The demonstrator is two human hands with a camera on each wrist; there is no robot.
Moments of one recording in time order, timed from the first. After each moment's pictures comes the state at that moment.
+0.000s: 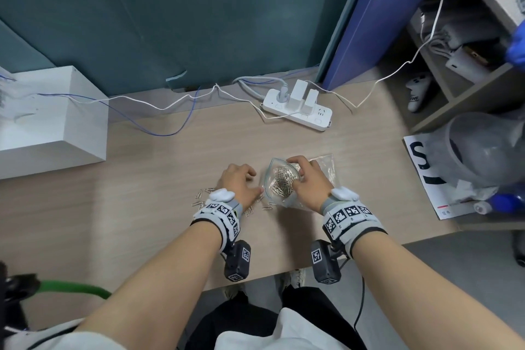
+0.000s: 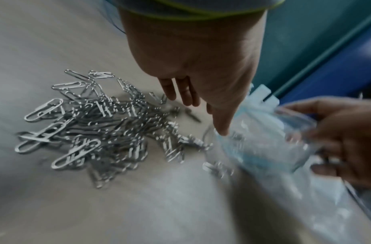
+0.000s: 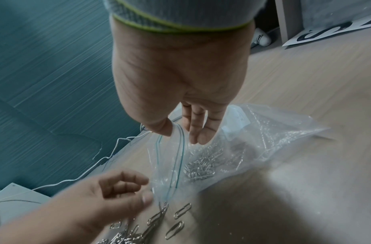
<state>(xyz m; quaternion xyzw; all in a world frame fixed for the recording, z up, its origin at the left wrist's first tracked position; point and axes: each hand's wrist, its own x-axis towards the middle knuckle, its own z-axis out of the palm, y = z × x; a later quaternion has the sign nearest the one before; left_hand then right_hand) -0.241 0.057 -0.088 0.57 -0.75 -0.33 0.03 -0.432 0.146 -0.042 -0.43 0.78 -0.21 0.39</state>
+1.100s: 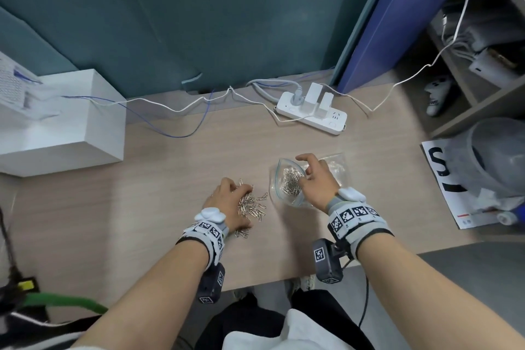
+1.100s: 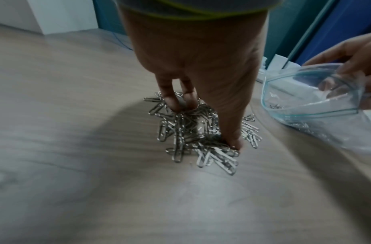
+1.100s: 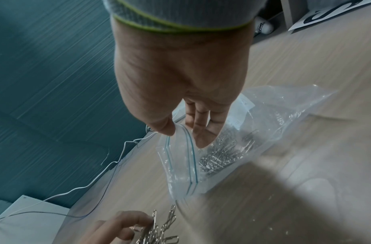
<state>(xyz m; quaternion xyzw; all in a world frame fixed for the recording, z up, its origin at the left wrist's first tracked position) -0.168 0.065 -0.076 0.50 -0.82 -0.26 -0.12 -0.420 0.127 -0.039 -0.41 0.78 -0.26 0.40</state>
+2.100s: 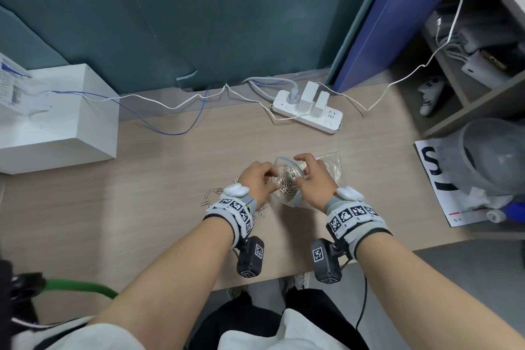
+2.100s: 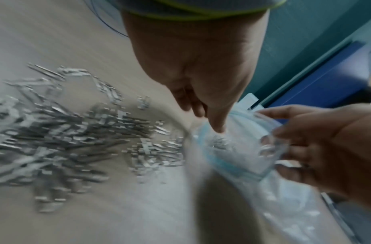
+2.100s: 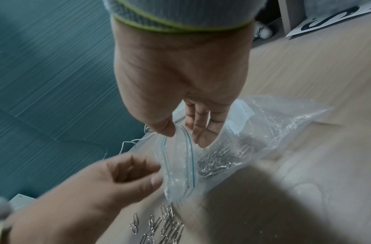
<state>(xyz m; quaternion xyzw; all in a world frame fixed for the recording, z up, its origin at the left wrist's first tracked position) -0.258 0.054 -0.076 0.51 -0.74 -0.44 0.08 -0.421 0.131 -0.038 -0.40 0.78 -0.25 0.40</state>
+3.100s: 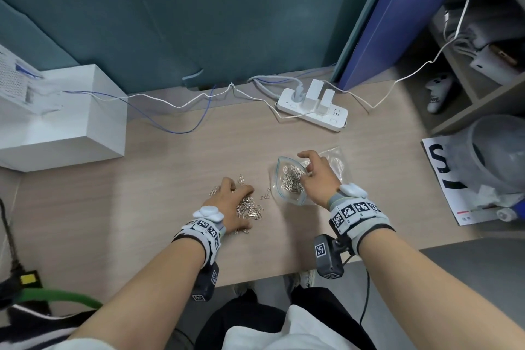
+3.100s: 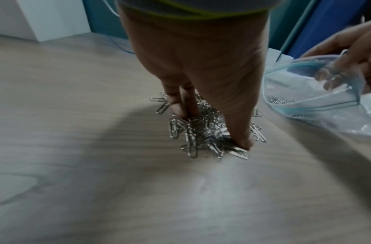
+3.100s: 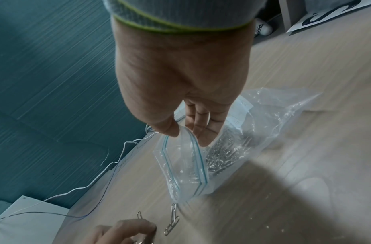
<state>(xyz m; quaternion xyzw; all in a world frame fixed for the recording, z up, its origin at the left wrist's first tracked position) -0.158 0.071 -0.079 0.47 -0.83 -0.27 -0.15 -0.421 0.130 -0.042 -0.41 0.78 -0.25 0.40</state>
